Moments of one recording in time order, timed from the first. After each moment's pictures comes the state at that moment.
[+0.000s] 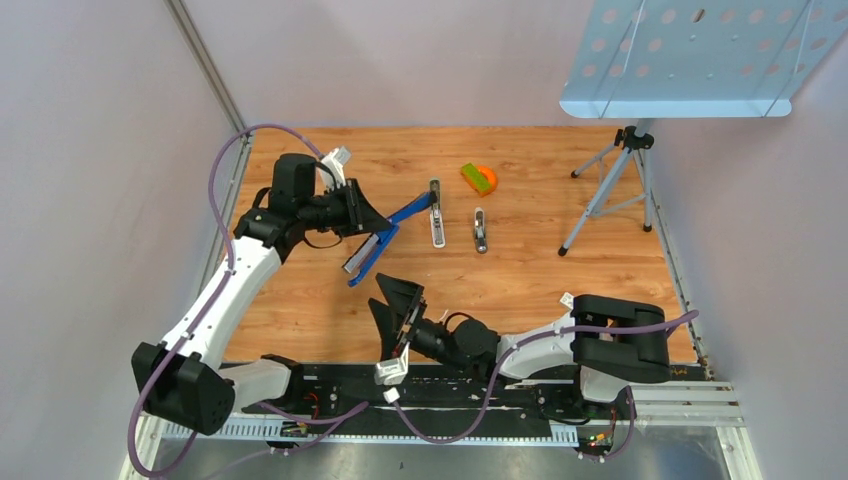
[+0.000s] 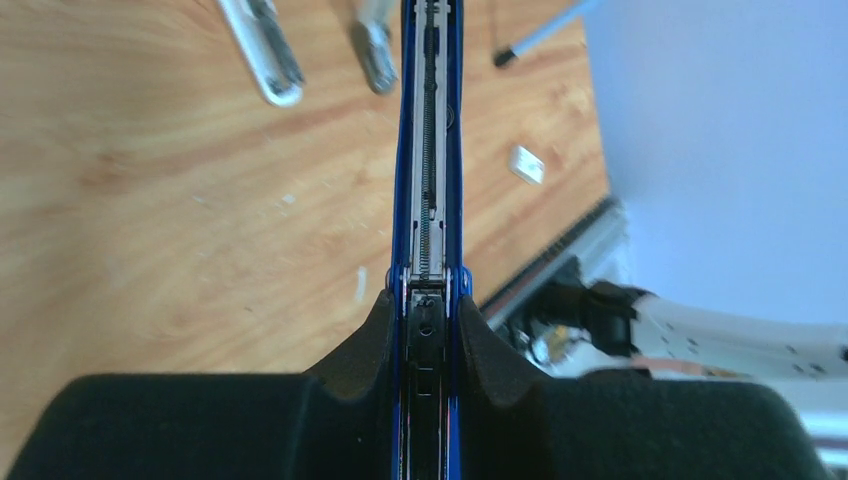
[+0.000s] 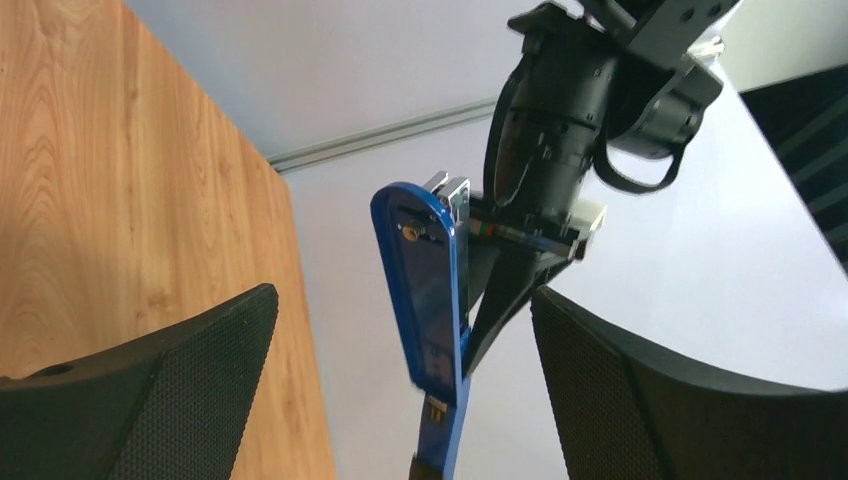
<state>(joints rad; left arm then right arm) -0.28 1.18 1.09 -0.51 0.65 -0.57 1.43 1.61 0.57 1.29 0.18 -1.48</state>
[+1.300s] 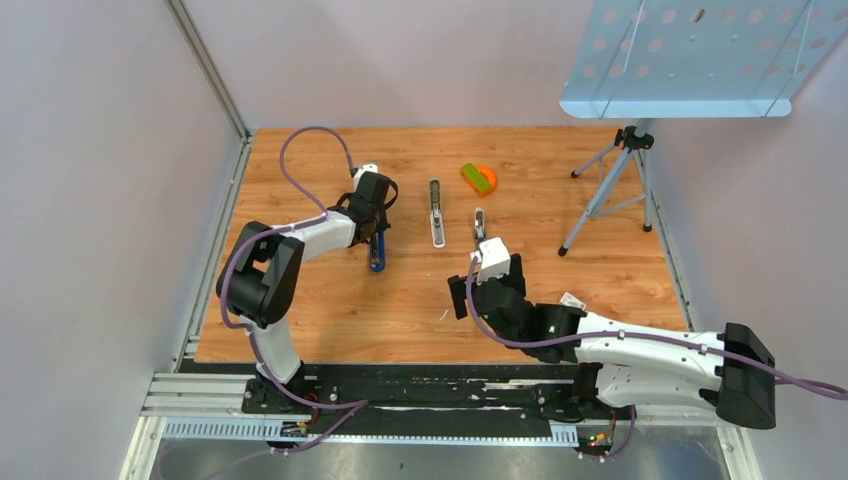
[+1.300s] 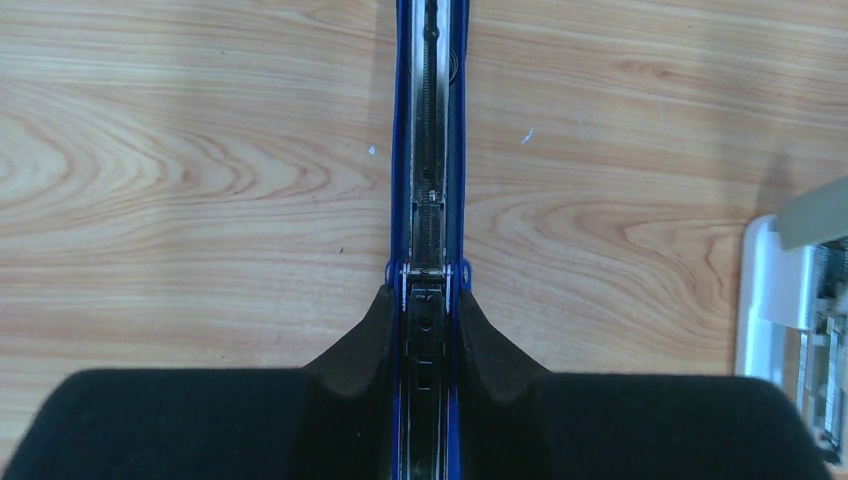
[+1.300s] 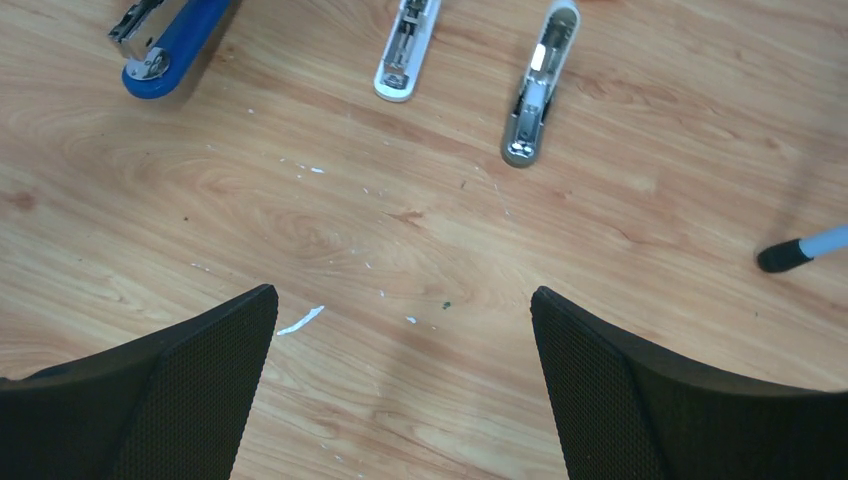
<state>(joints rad) -0.44 1.78 1.07 -0.06 -0.35 -0.44 1.22 1.01 0.63 -0.16 0.77 0.35</state>
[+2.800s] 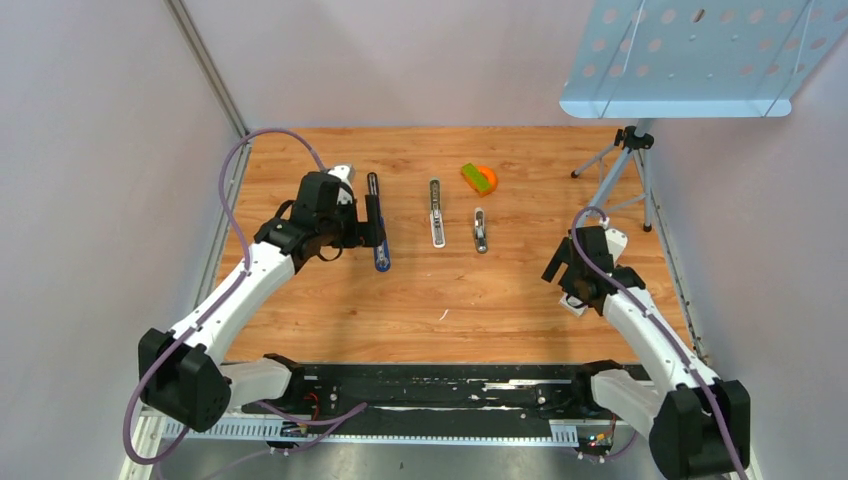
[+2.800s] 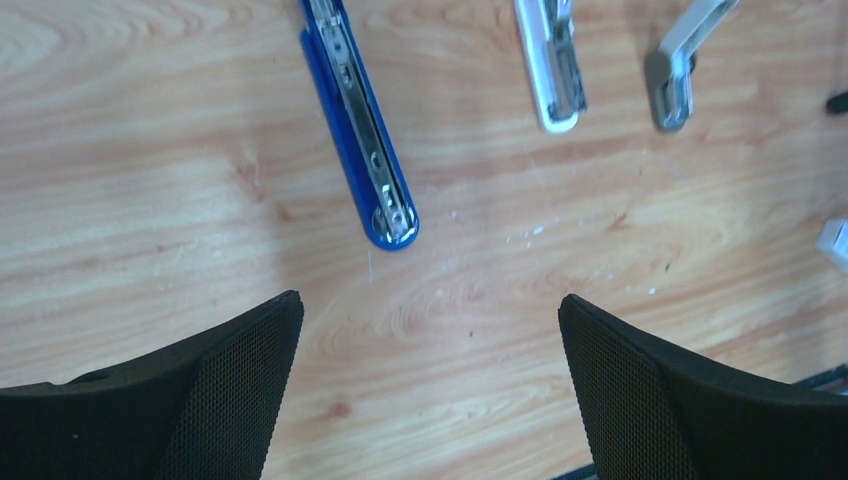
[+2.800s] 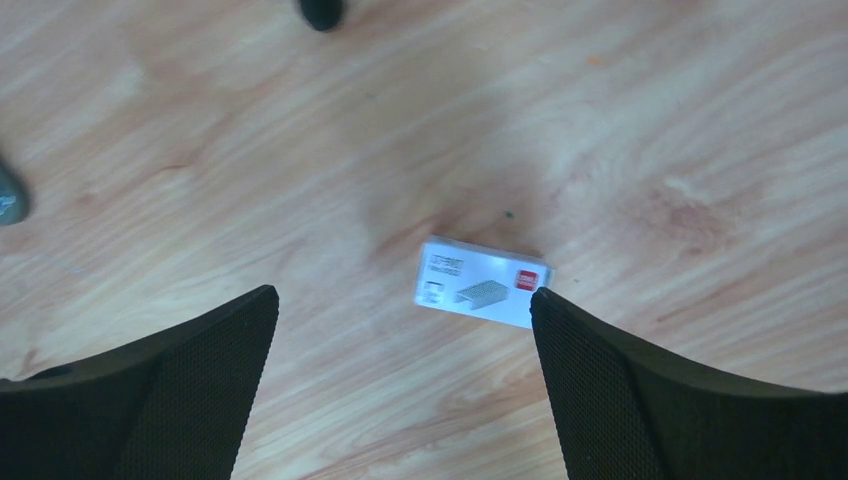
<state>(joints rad) -0.39 1.20 1.01 -0.51 0.02 -0.38 0.23 0.96 0.62 -0.59 0.33 0.62</state>
